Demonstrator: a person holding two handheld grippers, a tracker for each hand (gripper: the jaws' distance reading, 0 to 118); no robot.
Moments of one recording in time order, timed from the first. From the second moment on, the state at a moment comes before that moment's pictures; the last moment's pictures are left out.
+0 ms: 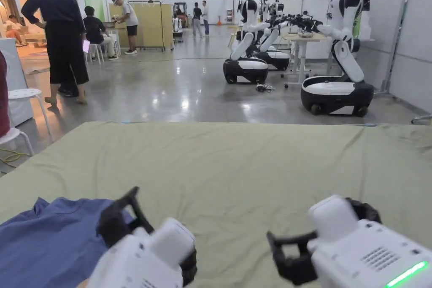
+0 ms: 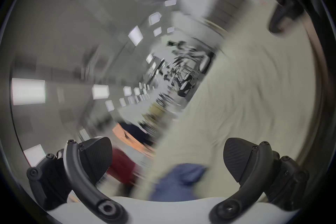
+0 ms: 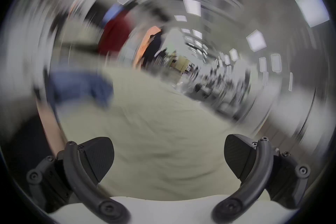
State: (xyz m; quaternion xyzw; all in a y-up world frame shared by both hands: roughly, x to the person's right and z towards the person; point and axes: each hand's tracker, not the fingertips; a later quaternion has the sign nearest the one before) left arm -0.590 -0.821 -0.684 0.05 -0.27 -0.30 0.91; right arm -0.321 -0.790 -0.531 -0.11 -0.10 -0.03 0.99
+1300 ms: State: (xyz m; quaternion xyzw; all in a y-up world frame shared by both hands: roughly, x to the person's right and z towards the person) left arm -0.620 -0.785 -0.694 -0.03 -0.26 0.02 0.96; right arm -0.316 -0.786 -0.521 -0.04 -0.29 -0.02 0.96
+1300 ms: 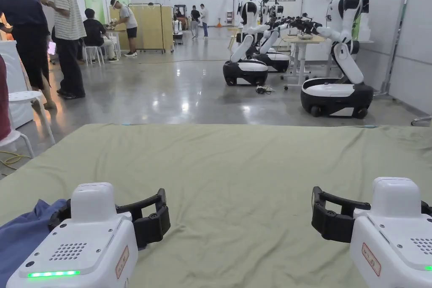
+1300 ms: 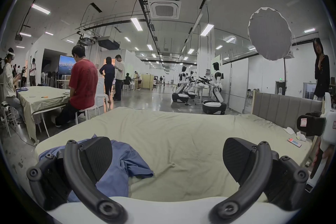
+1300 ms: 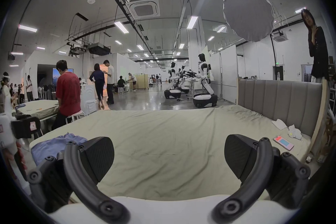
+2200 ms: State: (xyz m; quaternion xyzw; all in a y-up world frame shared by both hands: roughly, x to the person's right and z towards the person) left arm -0.607 -0.793 -0.702 -0.06 -0.31 -0.02 0.95; right arm -0.320 -0.783 -0.524 -0.05 -0.27 0.02 0.96
